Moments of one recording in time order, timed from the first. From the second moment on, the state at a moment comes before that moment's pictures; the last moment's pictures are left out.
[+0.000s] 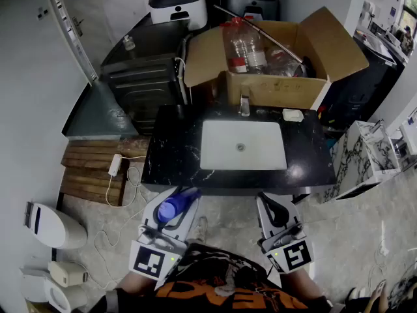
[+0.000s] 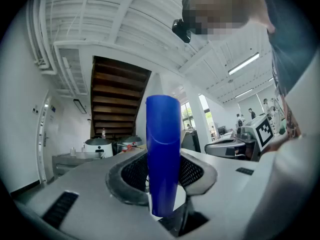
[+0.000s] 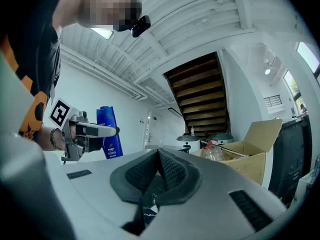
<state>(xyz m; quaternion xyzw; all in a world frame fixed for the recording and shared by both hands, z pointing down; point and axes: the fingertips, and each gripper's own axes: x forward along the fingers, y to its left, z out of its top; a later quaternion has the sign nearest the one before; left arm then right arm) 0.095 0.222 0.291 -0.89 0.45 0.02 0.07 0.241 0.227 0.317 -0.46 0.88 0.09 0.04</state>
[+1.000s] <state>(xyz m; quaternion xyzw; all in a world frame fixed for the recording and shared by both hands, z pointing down) 0.051 0.117 0.317 -0.88 0.48 0.02 0.05 0.195 0.142 0.336 -0.42 0.90 0.03 0.05</state>
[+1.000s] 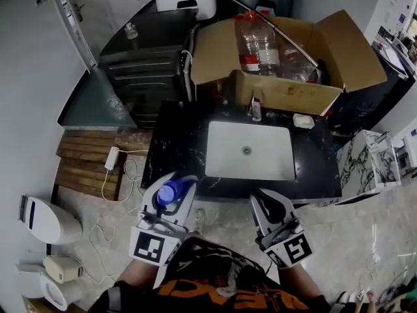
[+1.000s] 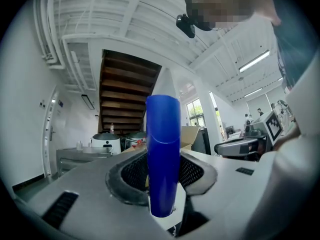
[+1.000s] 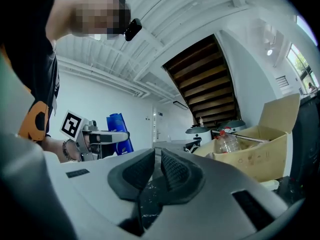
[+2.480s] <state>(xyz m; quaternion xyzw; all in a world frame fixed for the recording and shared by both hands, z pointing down) -0.076 -0.197 0.427 -0.89 0.46 -0.06 0.01 0.045 -0.175 0.422 -0.44 0.90 0.00 -0.02</state>
